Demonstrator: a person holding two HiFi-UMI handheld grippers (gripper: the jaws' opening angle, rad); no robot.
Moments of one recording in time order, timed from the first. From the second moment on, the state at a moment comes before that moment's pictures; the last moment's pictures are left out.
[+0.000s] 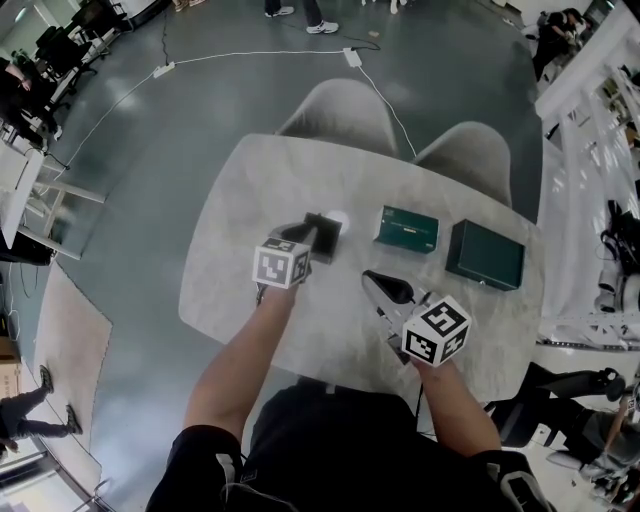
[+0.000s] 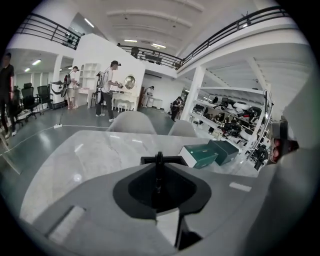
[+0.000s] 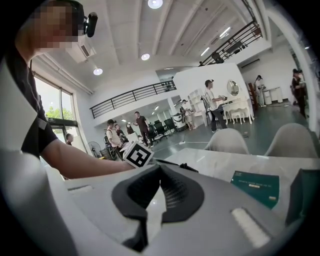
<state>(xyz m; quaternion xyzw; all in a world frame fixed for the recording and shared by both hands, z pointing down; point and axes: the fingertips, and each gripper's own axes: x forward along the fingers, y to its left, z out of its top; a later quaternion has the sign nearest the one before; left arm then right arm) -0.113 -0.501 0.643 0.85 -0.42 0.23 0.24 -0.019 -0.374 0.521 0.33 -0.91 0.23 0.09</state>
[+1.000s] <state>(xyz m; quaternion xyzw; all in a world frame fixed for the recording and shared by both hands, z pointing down) -0.131 -0.439 0.523 0.87 -0.47 0.13 0.14 0.013 -0.353 0.502 0.31 -0.92 0.22 0.07</state>
